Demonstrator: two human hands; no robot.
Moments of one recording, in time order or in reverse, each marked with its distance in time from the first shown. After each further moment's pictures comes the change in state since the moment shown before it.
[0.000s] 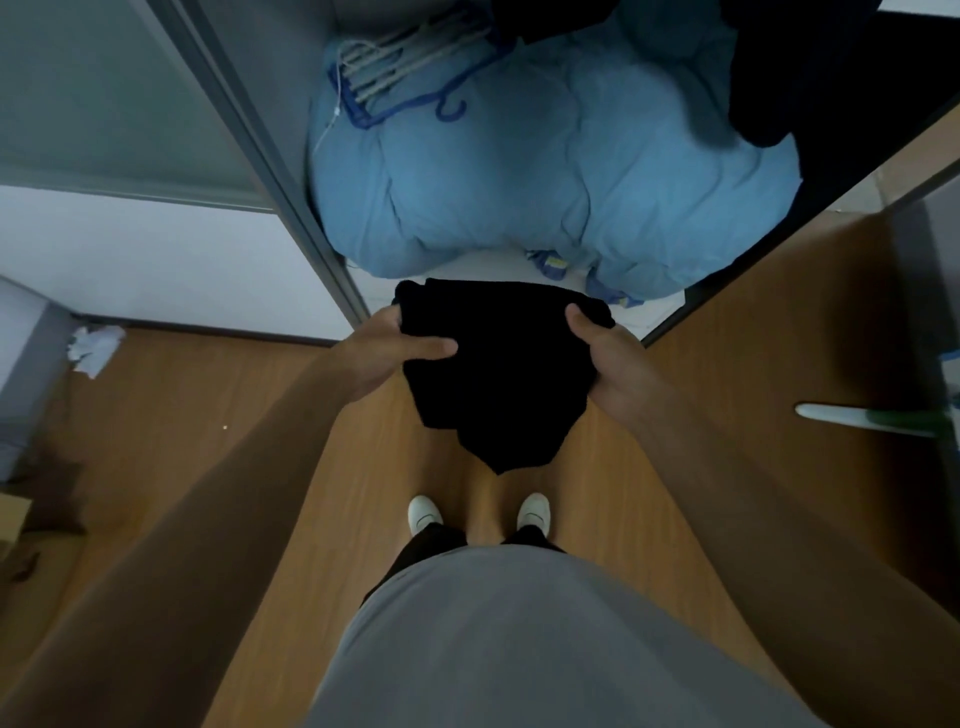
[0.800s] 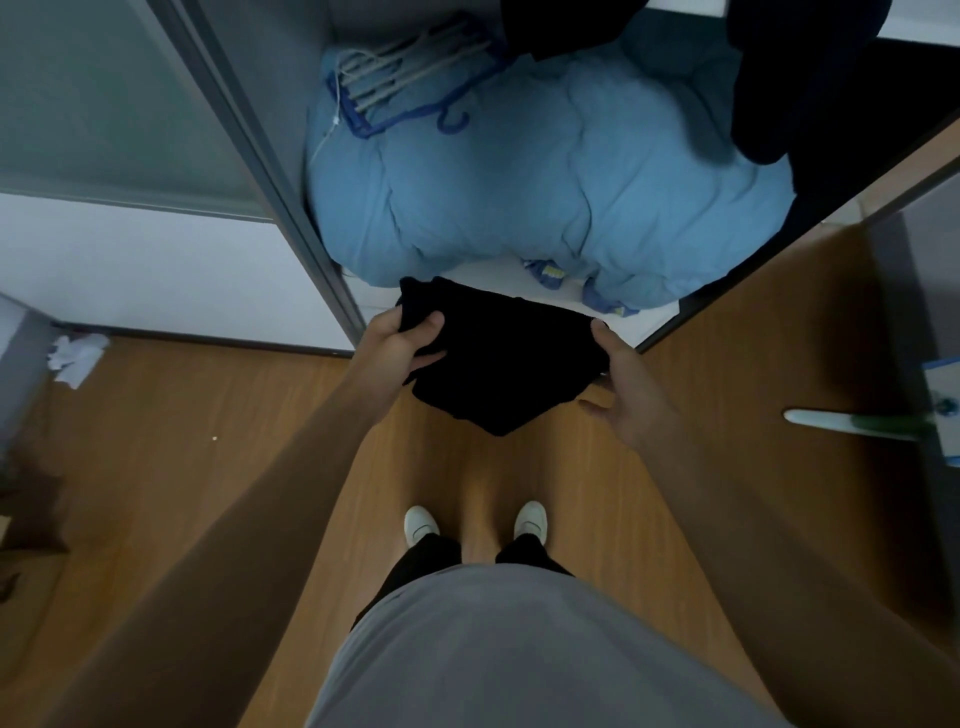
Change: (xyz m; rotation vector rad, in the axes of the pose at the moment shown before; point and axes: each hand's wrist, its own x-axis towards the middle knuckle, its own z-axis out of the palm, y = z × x) left_hand 0.001 -0.006 0.005 -0.211 0.239 0.148; right_hand -0.004 0.006 0.006 -0.086 0.219 0.136
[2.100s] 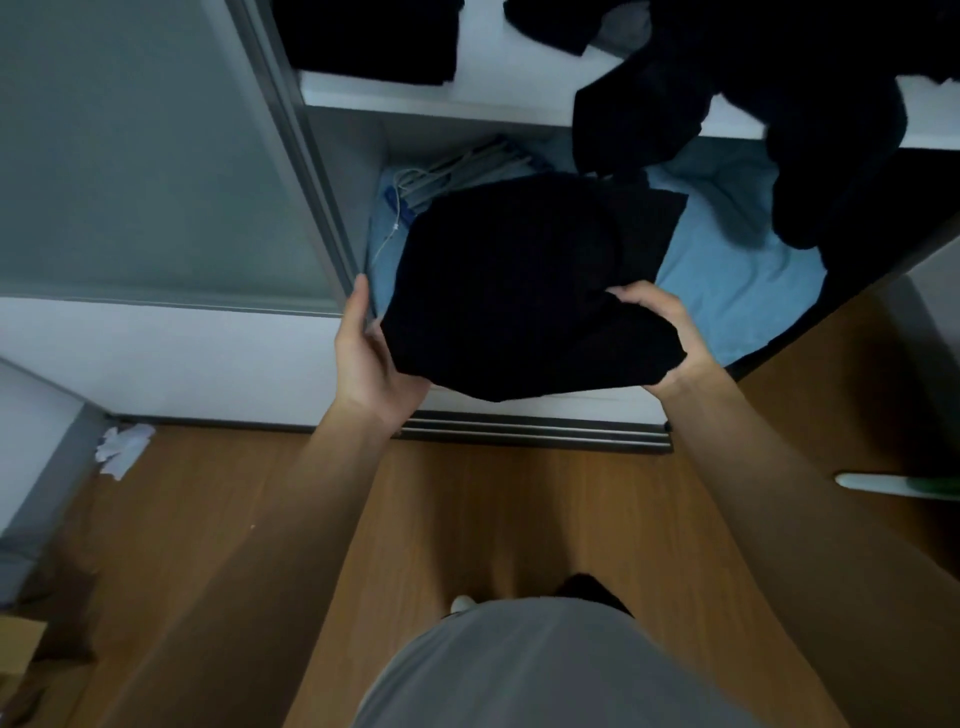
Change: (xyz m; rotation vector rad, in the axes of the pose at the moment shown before) left_hand 0.003 0.112 -0.081 -0.635 -0.231 0.051; right_hand -0.028 -0.097 0.113 0.312 -0.403 -0.306
